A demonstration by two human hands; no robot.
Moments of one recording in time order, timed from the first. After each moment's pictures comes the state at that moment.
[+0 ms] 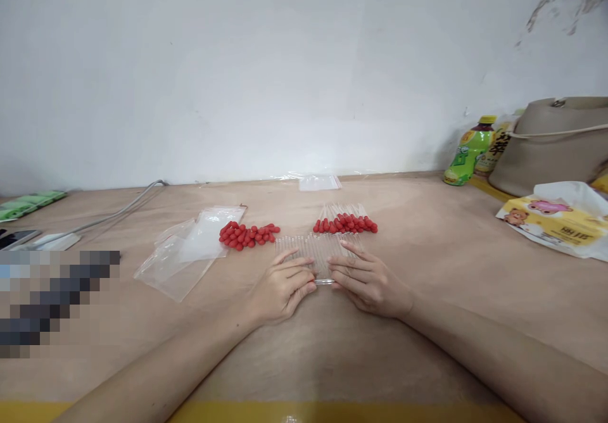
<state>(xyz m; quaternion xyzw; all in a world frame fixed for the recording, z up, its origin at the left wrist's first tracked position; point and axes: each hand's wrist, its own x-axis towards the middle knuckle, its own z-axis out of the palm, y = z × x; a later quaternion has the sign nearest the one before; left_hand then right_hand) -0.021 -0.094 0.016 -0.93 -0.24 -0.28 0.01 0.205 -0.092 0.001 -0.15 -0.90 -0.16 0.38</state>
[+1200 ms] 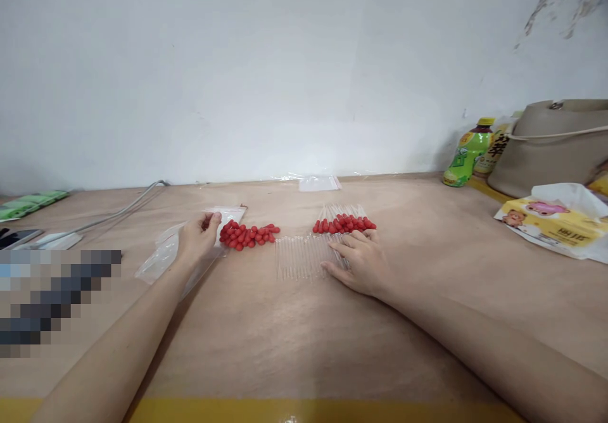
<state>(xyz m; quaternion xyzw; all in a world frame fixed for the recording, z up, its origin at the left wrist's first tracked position) -0.157 -0.007 0.040 -0.62 -0.68 -0.40 0.02 0.193 -0.078 0.007 -0.44 -0.82 -0.16 0.33</state>
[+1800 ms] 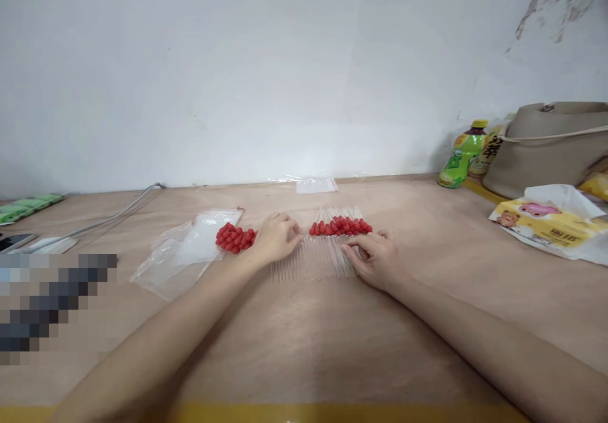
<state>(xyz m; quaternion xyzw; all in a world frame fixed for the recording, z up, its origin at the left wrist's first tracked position) -0.008 -0.017 0.050 -0.85 -0.50 -0.19 -0.01 0.222 -0.072 0.003 -0.44 -0.77 -0.10 0.46</state>
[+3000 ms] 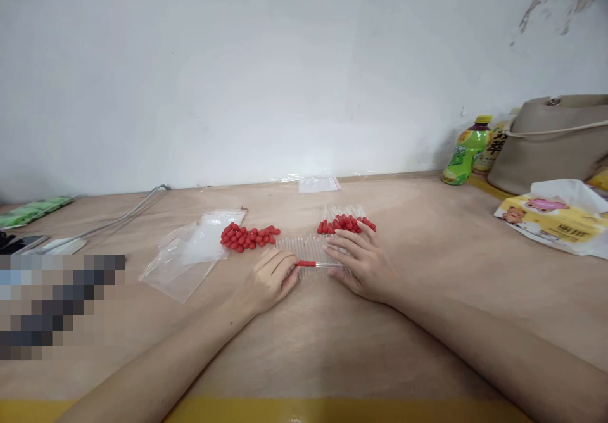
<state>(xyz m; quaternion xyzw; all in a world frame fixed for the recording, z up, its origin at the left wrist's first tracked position) -0.035 -0.084 0.016 -0.88 -0.28 -0.33 0.19 0.204 -0.083 0.008 -0.31 -0.85 -0.19 0.38</state>
